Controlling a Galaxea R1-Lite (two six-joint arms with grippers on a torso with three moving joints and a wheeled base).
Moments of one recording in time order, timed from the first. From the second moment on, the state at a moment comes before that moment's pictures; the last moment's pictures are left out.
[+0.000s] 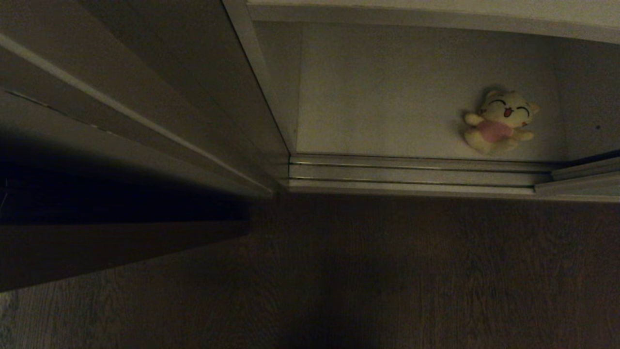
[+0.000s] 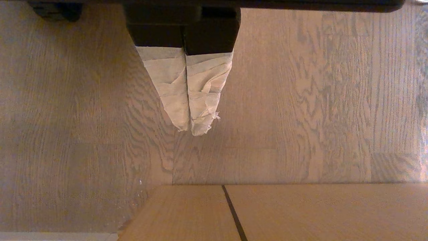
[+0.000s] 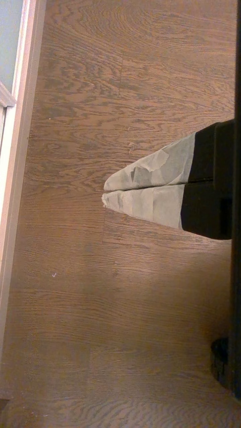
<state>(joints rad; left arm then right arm) 0.00 0.00 0.00 0.00 -0.01 0.04 0.00 0.00 0.00 -0.01 0.00 -0.02</state>
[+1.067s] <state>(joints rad) 0.00 0.00 0.00 0.00 -0.01 0.04 0.00 0.00 0.00 0.00 0.00 -0.05</state>
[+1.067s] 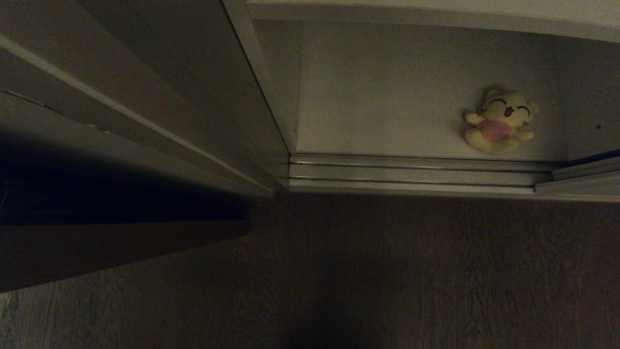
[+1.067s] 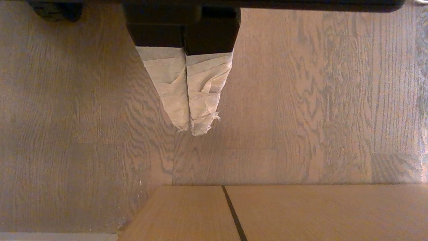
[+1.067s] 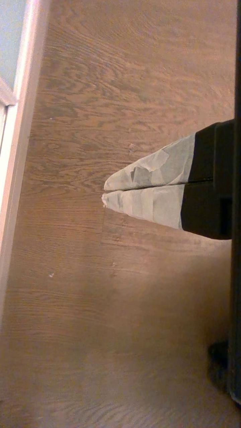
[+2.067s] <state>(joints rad) 0.00 0.00 0.00 -0.01 -0.01 0.03 0.04 0.33 -0.40 0.15 -0.06 -0.03</state>
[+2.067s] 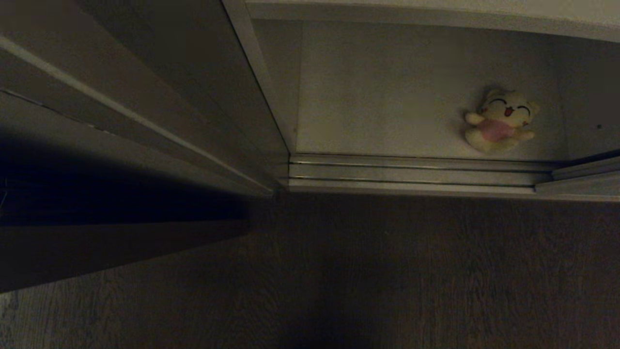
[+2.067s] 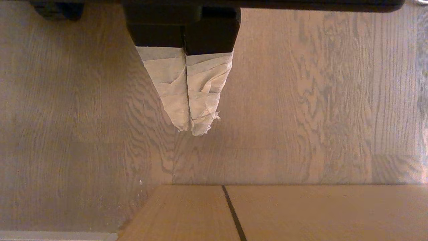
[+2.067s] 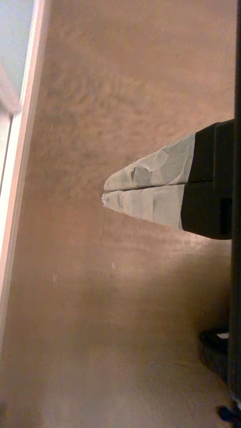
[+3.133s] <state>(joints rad) 0.00 0.00 0.00 -0.01 -0.01 0.03 -0.21 1.18 -0.46 -0.09 0.15 0.14</state>
